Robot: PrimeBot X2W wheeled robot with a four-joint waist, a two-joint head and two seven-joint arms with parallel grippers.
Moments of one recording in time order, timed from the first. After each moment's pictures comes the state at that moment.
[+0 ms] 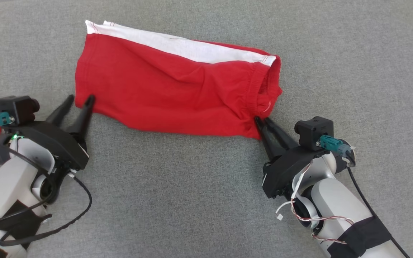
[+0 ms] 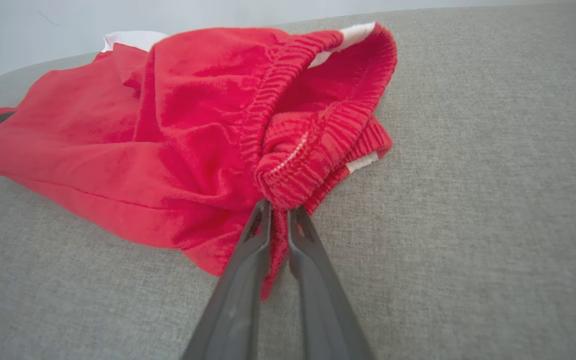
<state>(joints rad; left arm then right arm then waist) -0.84 0.42 -0.82 0.74 -0.96 -0.12 -0.11 -0.48 -0.09 0.40 0.32 0.42 -0.07 0.03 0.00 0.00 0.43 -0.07</state>
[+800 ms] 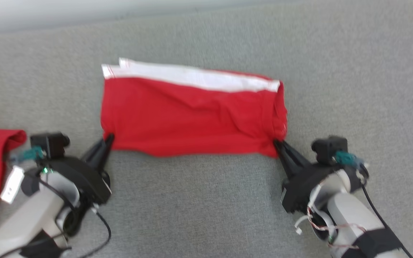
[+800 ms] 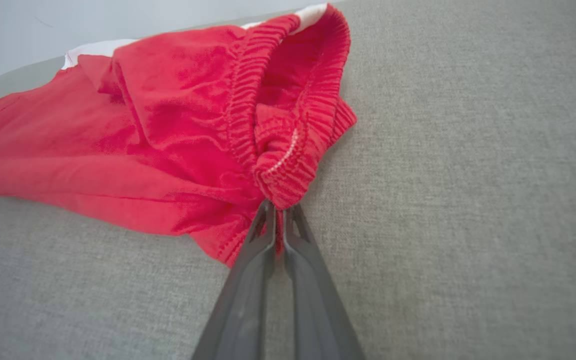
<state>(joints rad) -0.76 0.41 -0.93 0.70 -1.05 -0.12 -0.16 -0.46 -0.12 0.37 0.48 0.48 0.01 -0.02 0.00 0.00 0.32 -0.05</state>
